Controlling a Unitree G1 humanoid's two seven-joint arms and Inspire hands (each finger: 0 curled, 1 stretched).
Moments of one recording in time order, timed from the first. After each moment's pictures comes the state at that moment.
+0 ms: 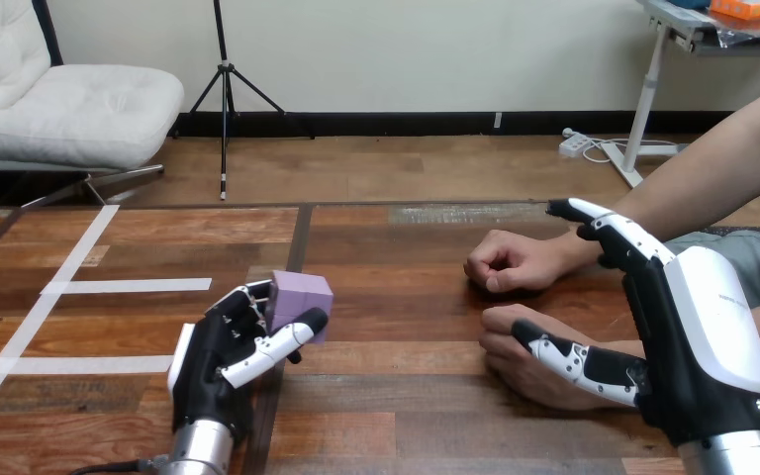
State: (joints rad) left arm -0.29 0.04 0.15 1.01 -0.28 -0.59 -0.25; right arm 0.31 -0.22 -0.04 -0.39 -0.66 -0.23 -0.08
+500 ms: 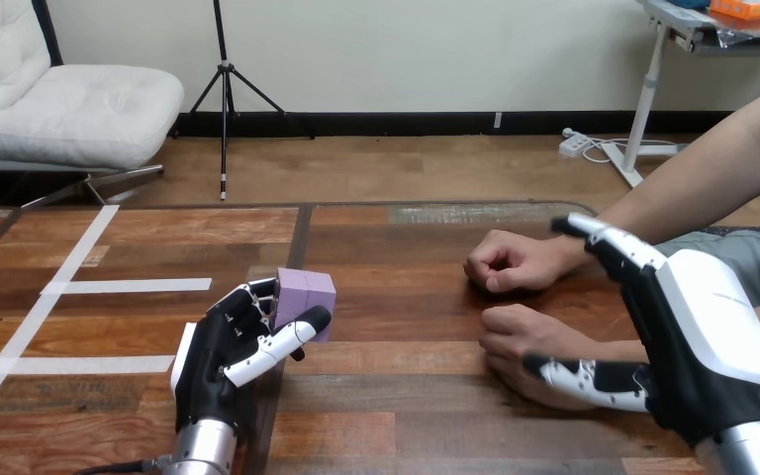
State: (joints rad) left arm -0.28 0.02 0.17 0.98 -0.27 -0.58 -0.25; right arm 0.31 -0.31 -0.06 -0.44 -0.71 -0.11 0.06
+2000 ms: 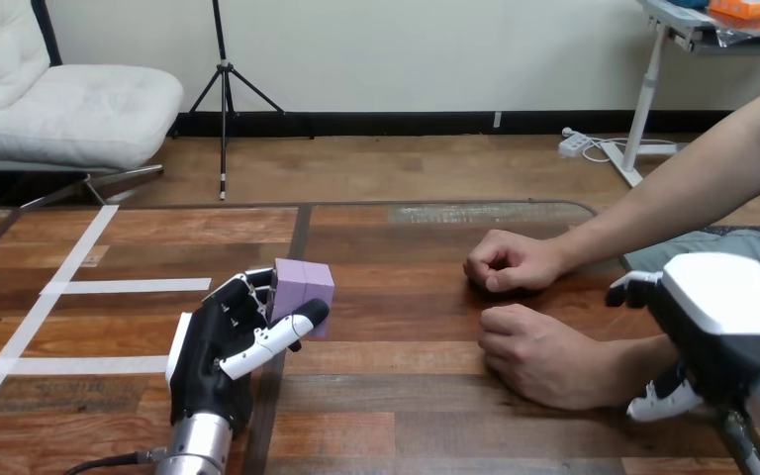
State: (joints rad) left arm -0.27 0.02 0.18 0.94 -0.26 -0.58 -0.27; right arm 0.15 -0.56 -0.03 -0.44 -0.97 0.18 0.49
